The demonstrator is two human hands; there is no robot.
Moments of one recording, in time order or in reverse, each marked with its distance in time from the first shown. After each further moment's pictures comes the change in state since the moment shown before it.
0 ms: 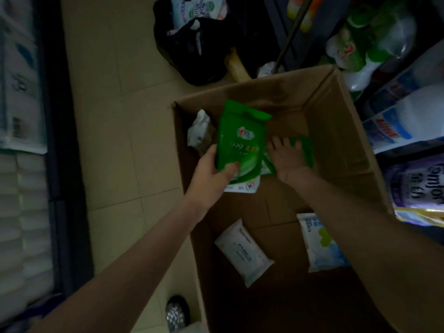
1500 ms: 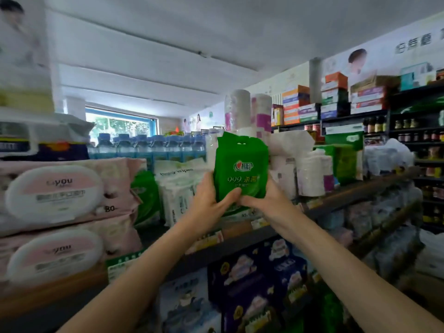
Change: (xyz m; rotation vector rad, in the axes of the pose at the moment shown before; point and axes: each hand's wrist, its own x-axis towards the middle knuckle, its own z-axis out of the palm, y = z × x) left_hand -0.602 0.340 -0.679 0.483 1.412 0.716; right_hand -0.482 -0.782 -0.641 1.075 -0.100 -1.742
